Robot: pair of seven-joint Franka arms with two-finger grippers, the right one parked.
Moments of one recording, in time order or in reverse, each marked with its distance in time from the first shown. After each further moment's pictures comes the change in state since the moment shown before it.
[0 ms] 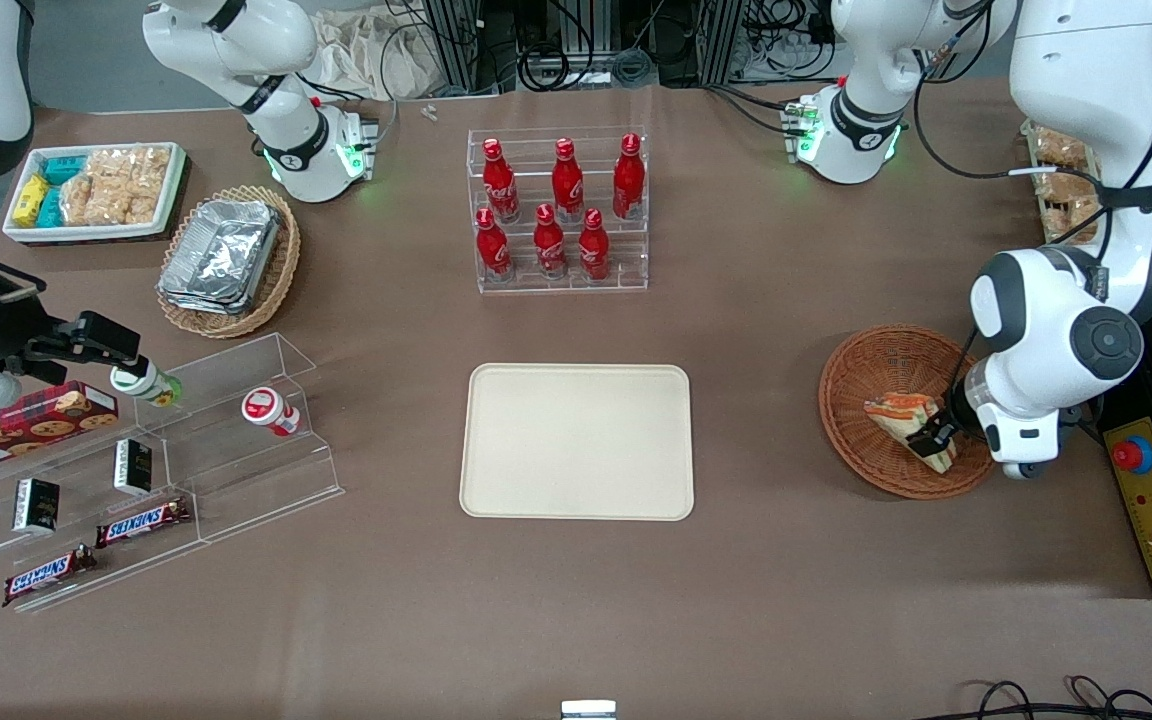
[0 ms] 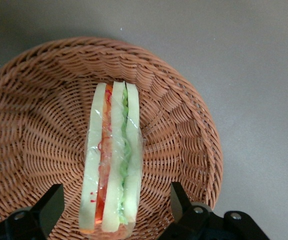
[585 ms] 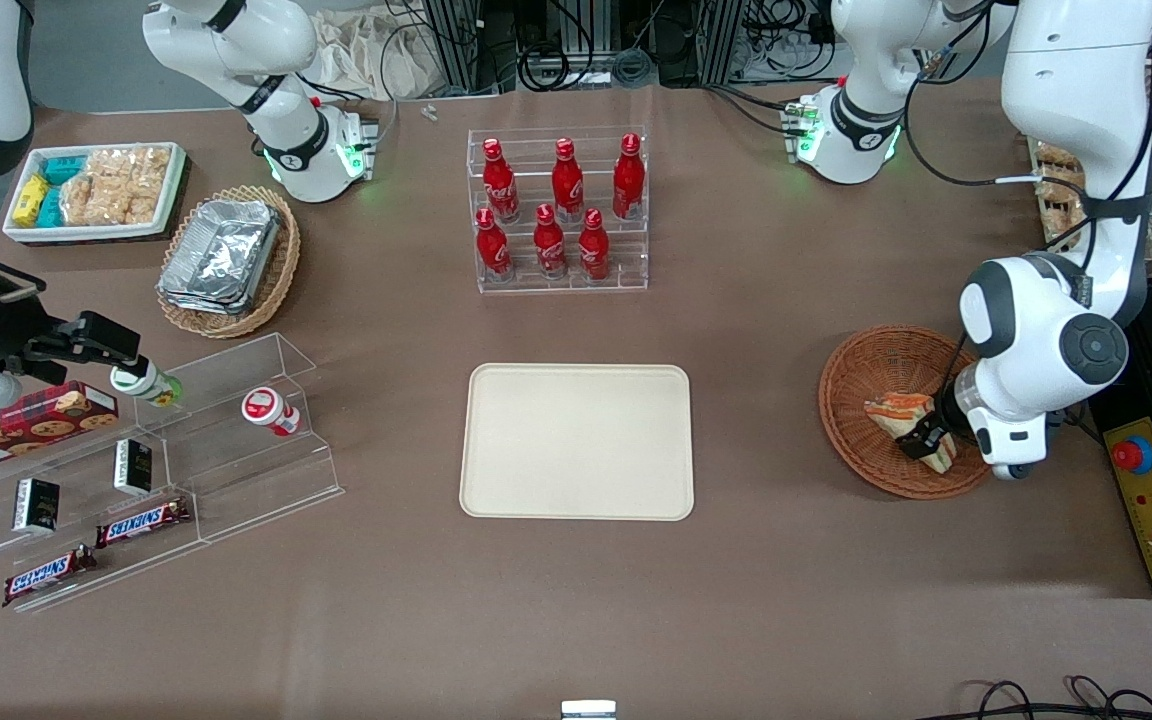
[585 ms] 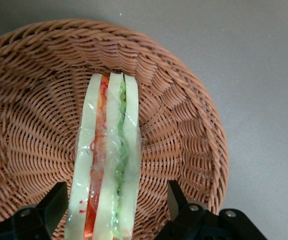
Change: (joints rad) arm 0.000 0.025 -0.002 -0.031 -0.041 0.057 -0.002
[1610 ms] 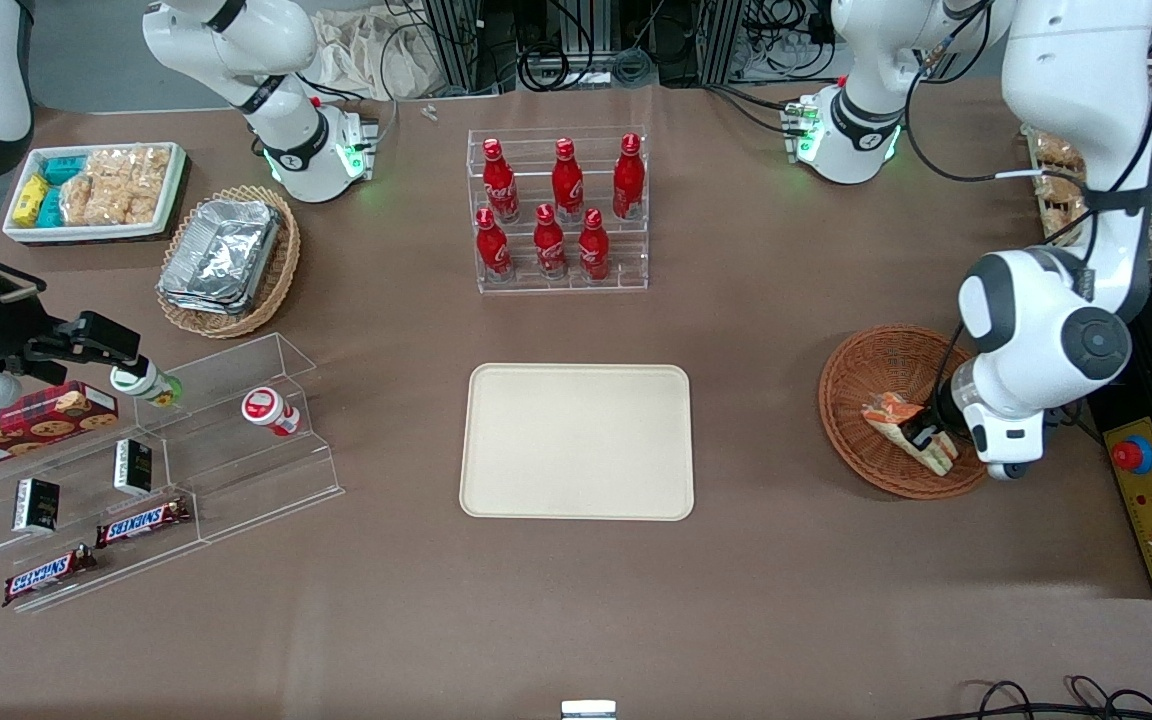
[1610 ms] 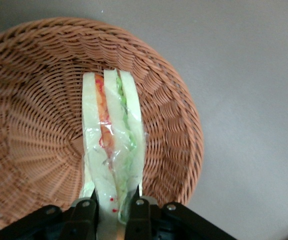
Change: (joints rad) arm -0.002 -0.058 -0.020 0.075 0.000 -0.159 0.044
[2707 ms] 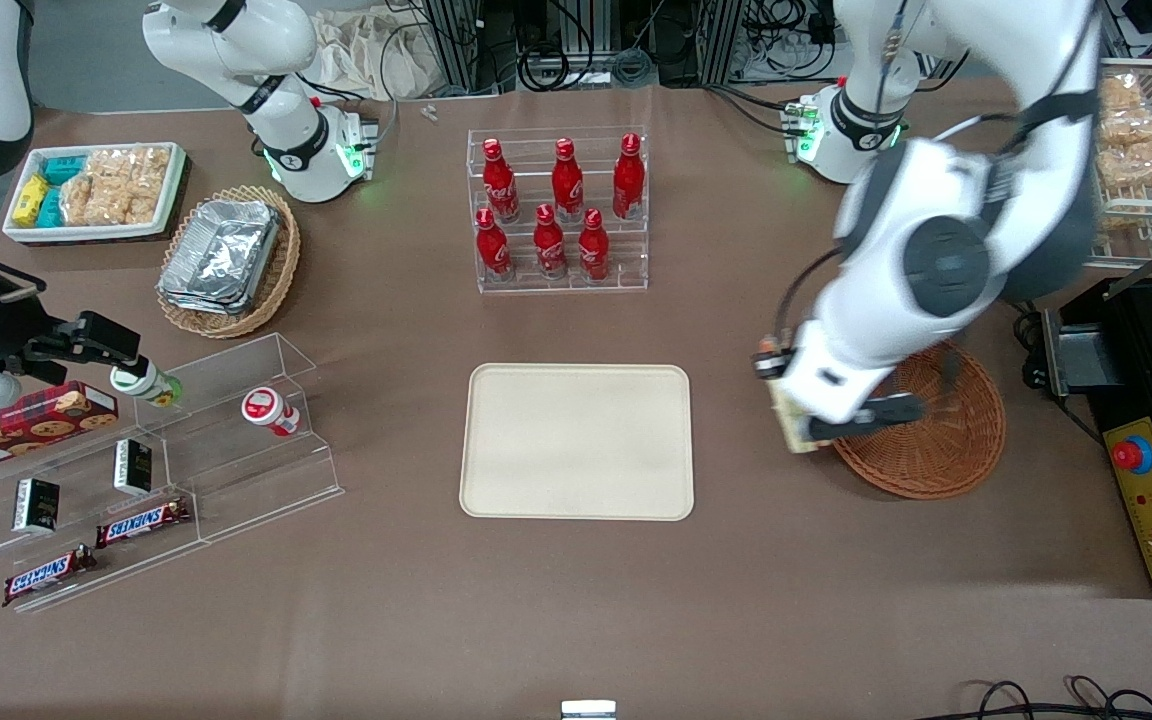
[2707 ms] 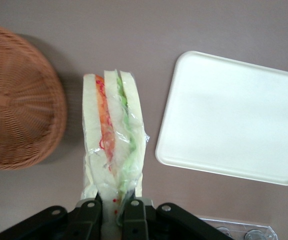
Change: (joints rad) arm -0.317 0.084 -0.088 0.521 0.046 -0.469 0.143
